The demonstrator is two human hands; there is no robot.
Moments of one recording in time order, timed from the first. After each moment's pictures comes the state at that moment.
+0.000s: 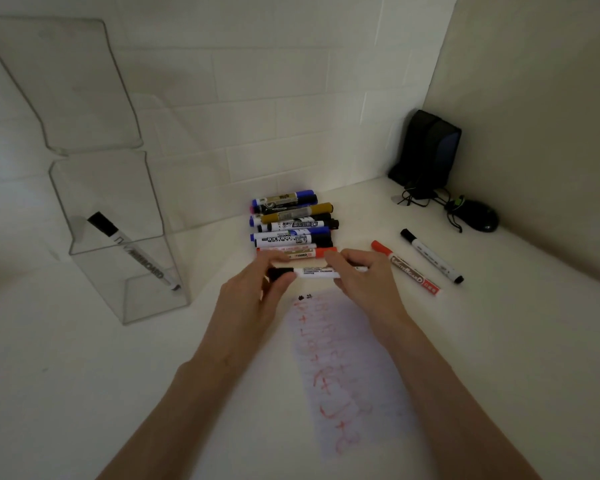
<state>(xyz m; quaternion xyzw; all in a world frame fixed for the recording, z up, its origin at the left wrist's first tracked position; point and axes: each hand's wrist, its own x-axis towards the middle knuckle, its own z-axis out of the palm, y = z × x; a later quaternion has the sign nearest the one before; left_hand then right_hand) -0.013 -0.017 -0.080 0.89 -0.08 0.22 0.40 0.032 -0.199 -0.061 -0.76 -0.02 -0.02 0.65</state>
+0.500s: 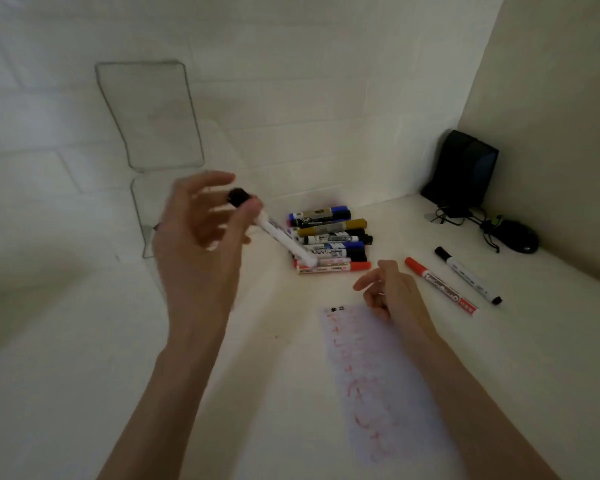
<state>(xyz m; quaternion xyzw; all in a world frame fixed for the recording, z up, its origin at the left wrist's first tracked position) -0.057 0.020 0.036 0.68 -0.01 0.46 0.56 0.041 -0.196 -0.071 -0.79 0.04 0.04 0.61</state>
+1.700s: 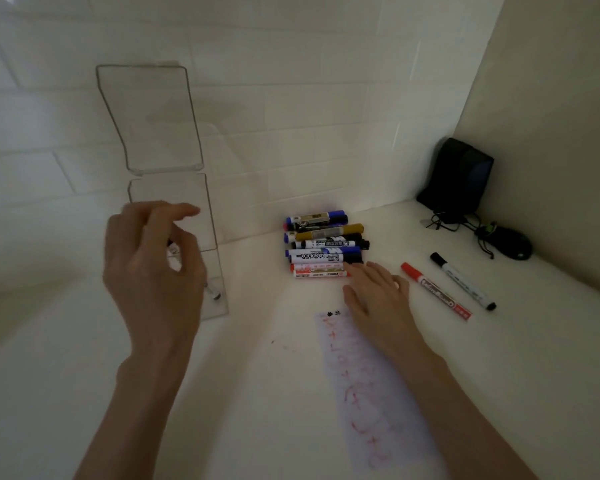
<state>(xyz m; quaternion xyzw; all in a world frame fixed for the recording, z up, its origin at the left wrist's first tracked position) -0.056 0.065 0.006 0.79 0.07 0.58 0.19 0.046 -0.195 -0.095 -0.95 -0.18 -0.14 0.21</state>
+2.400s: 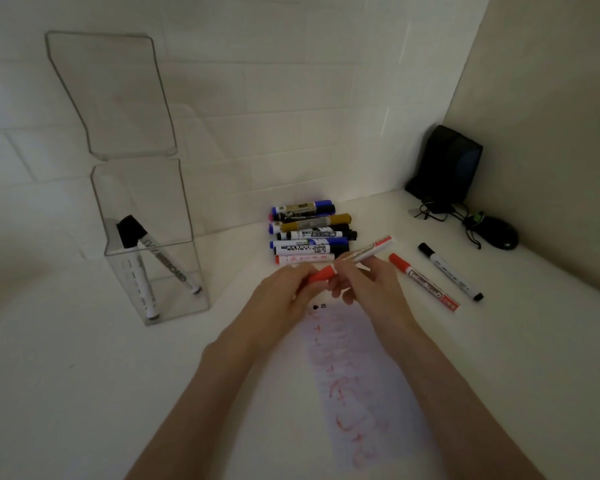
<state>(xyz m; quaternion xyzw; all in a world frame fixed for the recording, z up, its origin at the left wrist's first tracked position) 0.012 -0.015 -0.073 0.92 -0.16 0.09 0.35 0.030 -0.186 -0.055 -0.74 -0.03 0.02 0.67</state>
